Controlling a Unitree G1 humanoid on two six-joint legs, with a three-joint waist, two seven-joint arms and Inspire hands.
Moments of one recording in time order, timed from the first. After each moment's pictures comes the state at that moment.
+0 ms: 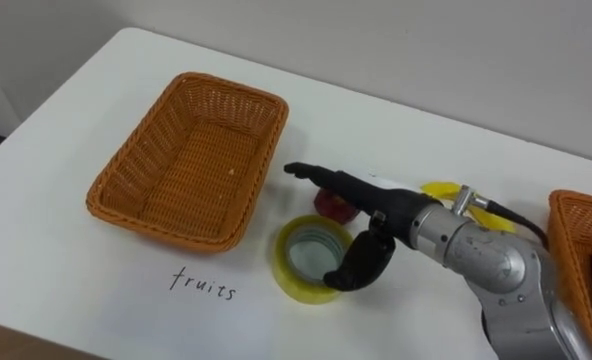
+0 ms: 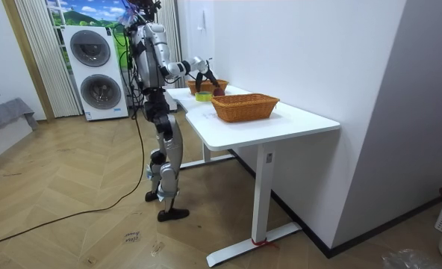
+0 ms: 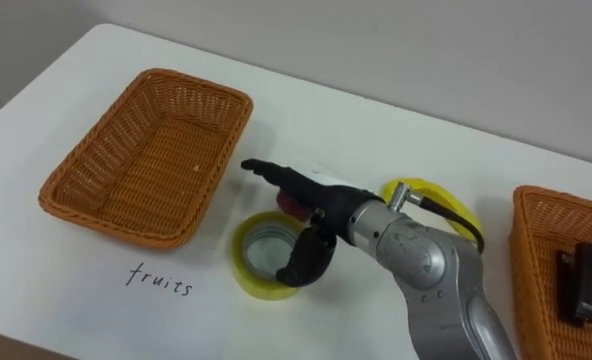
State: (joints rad) left arm 0.17 0.22 0.05 0.93 -0.12 0.05 0.08; right arm -0.06 -0.29 0.23 -0.33 -0.60 0.23 0.74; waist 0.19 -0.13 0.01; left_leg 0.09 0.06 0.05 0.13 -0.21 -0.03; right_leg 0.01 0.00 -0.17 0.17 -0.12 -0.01
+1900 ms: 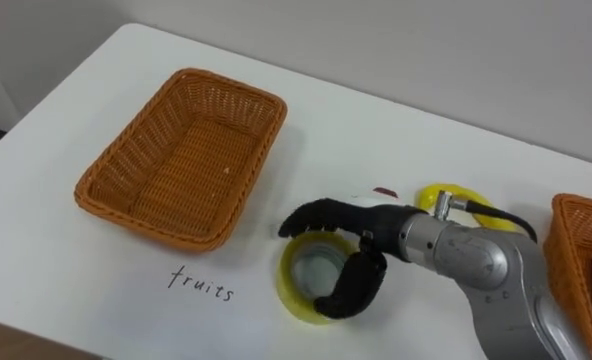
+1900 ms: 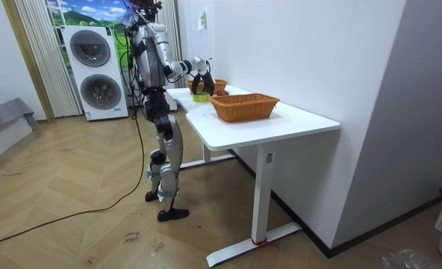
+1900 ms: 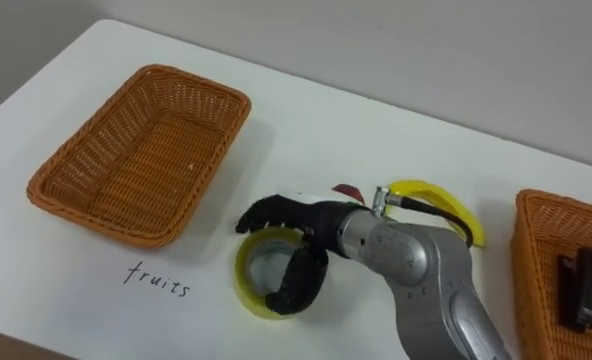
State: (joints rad) left arm 0.15 0.23 0.03 0.96 -0.12 0.07 0.13; right arm -0.09 -0.31 0.31 -0.31 -0.72 0.29 0.91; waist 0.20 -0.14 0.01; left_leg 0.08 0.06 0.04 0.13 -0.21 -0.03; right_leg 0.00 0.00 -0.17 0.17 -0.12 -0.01
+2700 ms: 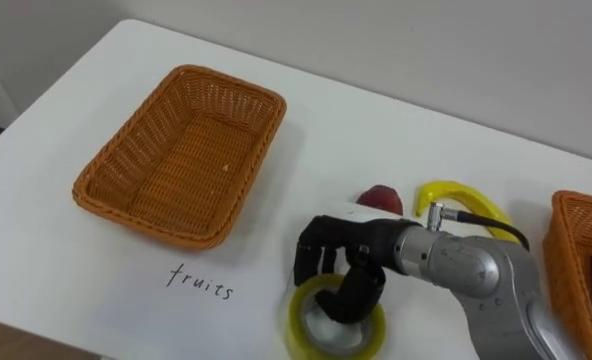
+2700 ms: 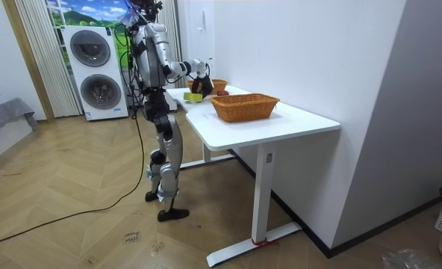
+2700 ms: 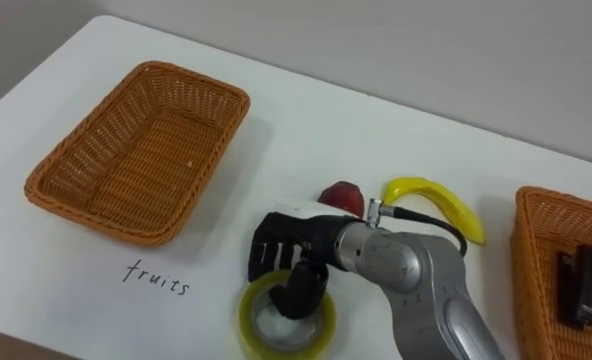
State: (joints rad) left arm 0.15 0.24 0.01 0.97 -0.12 0.06 0.12; right arm -0.08 -0.32 0.33 -0.30 -0.71 0.27 0.93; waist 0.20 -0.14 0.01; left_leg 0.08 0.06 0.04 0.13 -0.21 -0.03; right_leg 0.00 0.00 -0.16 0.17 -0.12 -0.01
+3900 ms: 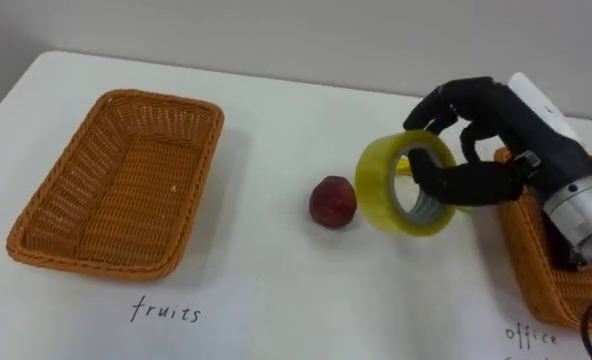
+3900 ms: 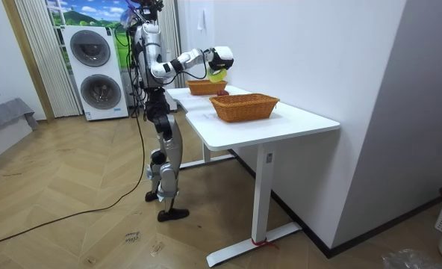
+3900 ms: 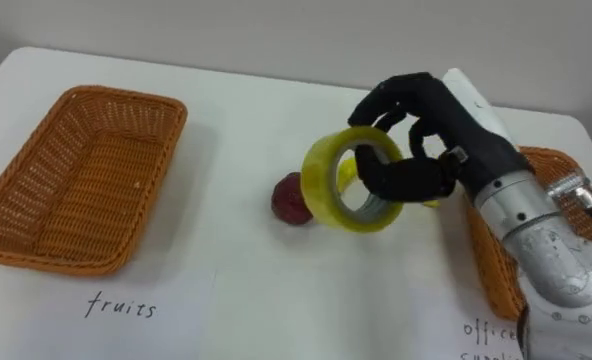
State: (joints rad) left arm 0.26 0.17 0.17 0.99 -0.13 -0.05 0.15; right arm 0.05 -0.33 -0.24 -0.44 -0.30 0.09 0.42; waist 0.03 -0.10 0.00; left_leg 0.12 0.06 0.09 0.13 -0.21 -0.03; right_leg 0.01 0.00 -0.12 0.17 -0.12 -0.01
